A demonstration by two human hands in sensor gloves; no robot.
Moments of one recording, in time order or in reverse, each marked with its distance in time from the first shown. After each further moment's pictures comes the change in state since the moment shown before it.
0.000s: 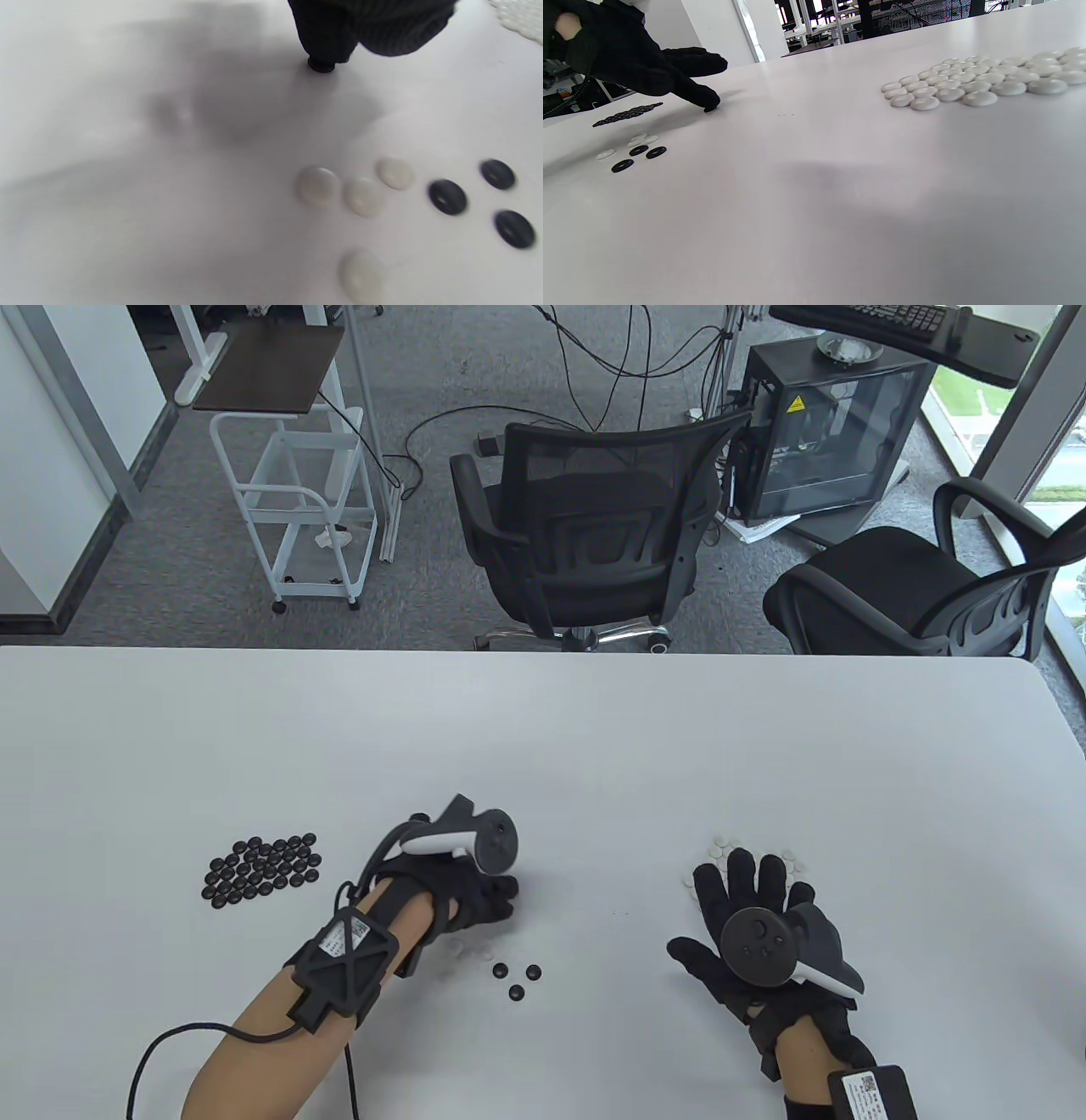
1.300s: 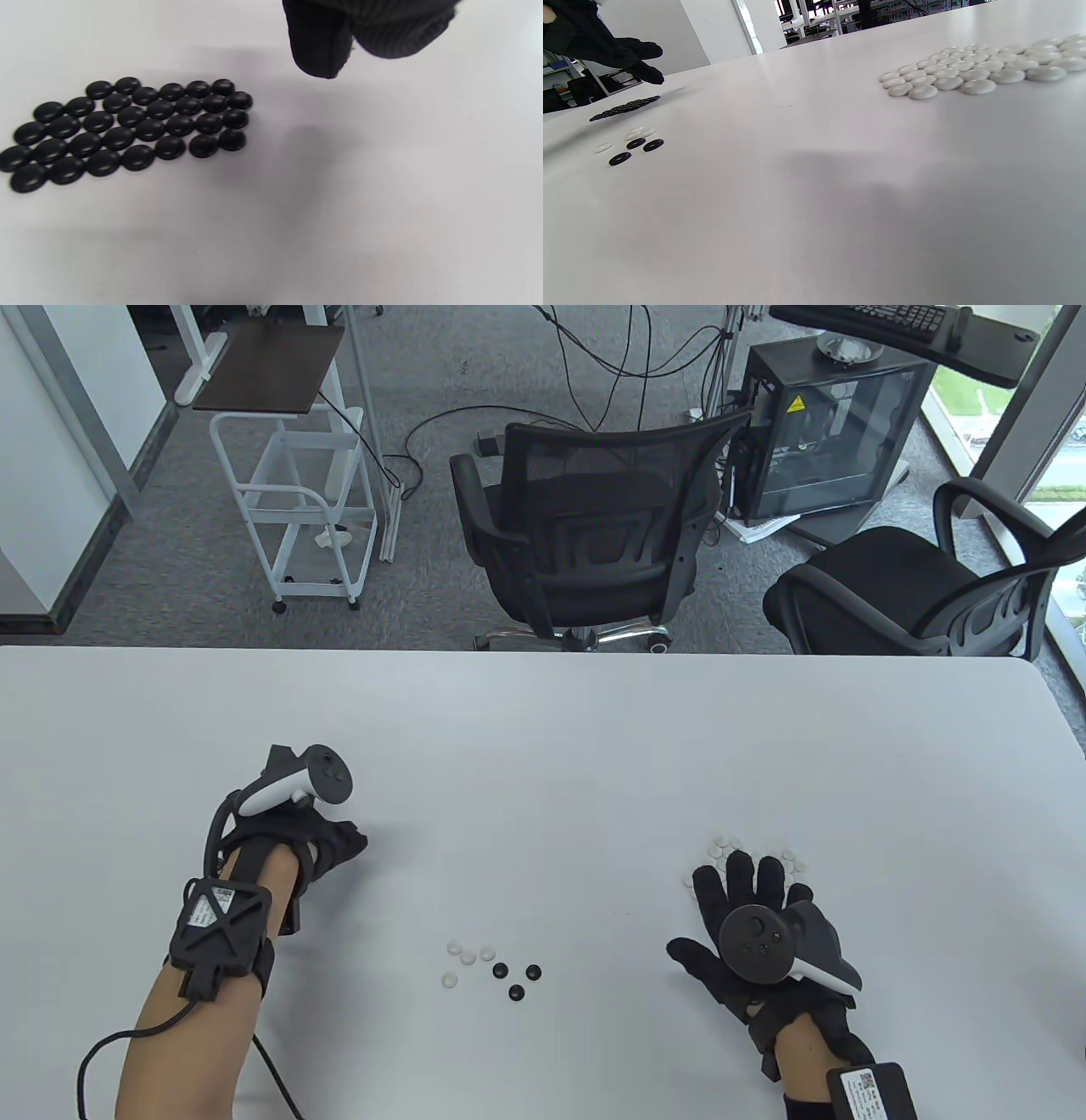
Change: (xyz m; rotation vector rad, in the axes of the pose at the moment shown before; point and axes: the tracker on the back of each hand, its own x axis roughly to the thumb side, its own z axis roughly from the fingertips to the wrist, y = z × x) left_hand -0.109 0.011 0.056 0.051 0.237 0.177; right_hand -0.001 0.001 -0.002 0.029 0.009 -0.007
